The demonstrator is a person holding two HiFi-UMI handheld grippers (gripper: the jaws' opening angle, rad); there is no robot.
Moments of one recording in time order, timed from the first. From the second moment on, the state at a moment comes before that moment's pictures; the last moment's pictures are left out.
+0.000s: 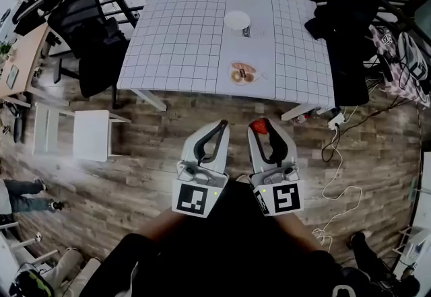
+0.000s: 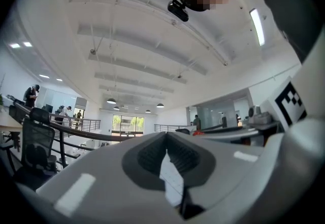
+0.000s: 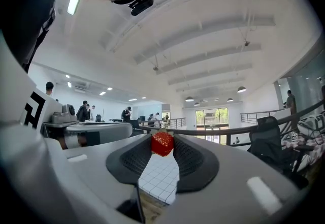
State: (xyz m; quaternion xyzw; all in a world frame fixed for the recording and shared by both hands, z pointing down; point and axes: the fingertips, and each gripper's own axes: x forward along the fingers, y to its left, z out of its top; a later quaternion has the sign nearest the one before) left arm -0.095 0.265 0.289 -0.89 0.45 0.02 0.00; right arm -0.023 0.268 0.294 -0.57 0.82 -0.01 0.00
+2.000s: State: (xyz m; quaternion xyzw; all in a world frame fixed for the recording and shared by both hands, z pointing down) left arm 0.003 0.176 0.333 -0.87 0.49 0.02 -0.01; right arm 0.129 0.220 0.347 -0.62 0.78 -0.05 -0.02
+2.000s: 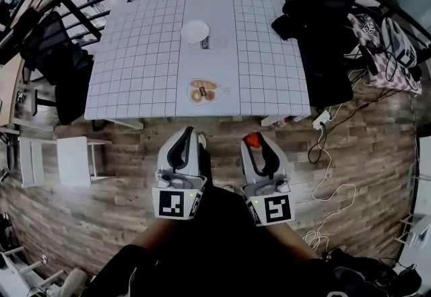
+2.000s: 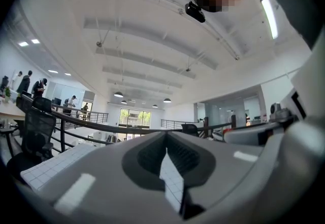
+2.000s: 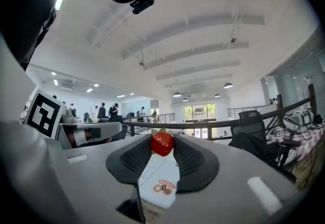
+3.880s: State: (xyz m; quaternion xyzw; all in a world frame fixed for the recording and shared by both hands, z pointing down) left arm -0.101 -0.141 0.372 -0.86 0.50 -0.01 -0.08; right arm 0.026 -0.132 0.380 -0.57 0.81 -0.10 -0.07
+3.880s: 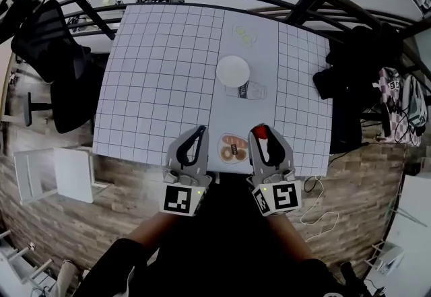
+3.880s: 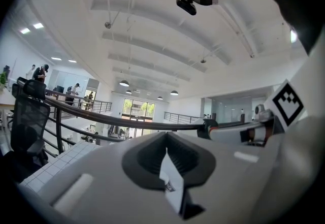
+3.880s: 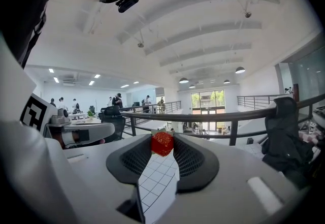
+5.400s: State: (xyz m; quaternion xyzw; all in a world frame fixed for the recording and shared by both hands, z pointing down) left arm -0.015 -0.284 0.484 -0.84 0.51 -0.08 -0.17; right arm 0.043 -0.328 0.571 -0.45 0.84 -0.21 -0.22
